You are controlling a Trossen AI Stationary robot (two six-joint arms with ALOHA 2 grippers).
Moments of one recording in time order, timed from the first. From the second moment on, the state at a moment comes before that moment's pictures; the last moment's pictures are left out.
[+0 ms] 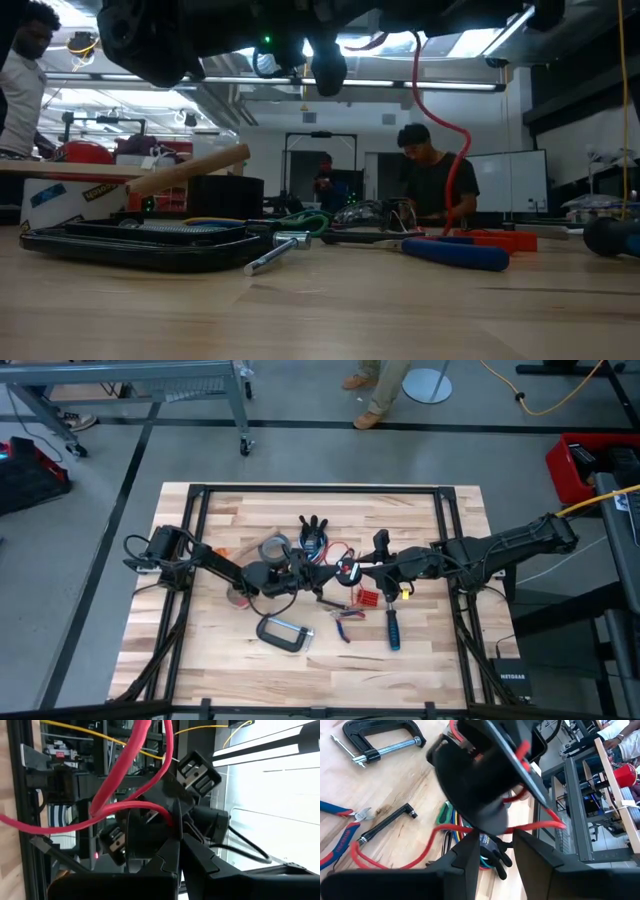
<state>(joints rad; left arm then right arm) -0.18 1.87 0.83 1.44 -0.36 -1.55 0.24 1.14 0.94 -0.36 0.37 -0.64</state>
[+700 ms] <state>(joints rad) -0.15 1.87 0.83 1.44 -0.32 -1.59 0.24 1.14 0.94 -0.33 0.28 -0.64</state>
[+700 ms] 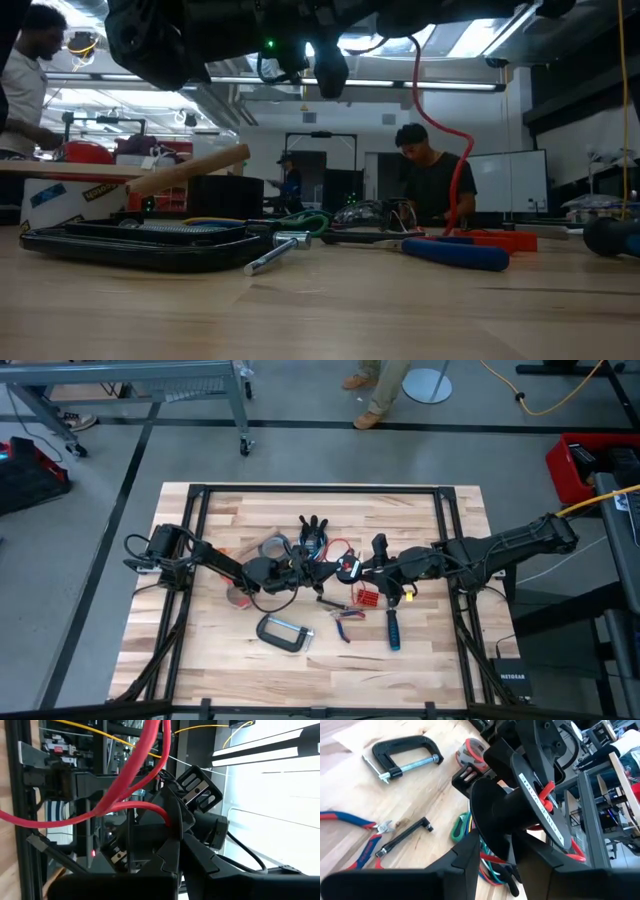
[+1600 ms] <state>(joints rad) -0.14 1.87 0.83 1.56 -0.31 -1.39 0.24 1.10 0.94 -0.24 0.41 -0.62</state>
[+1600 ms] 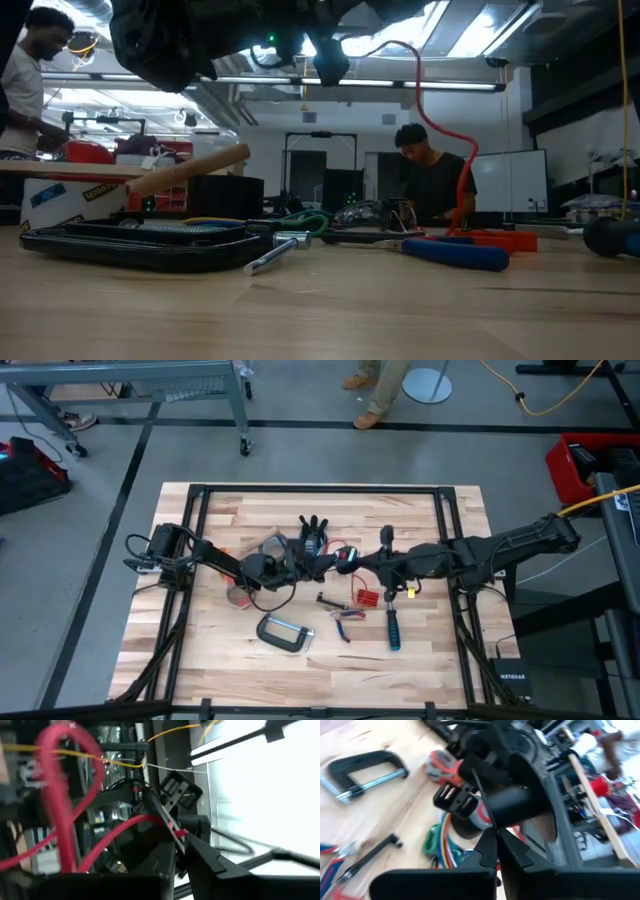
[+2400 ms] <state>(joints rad) -0.06 1.85 0.84 1.57 -0.18 -0.36 0.24 0.95 1.15 -0.34 0.78 -0.42</state>
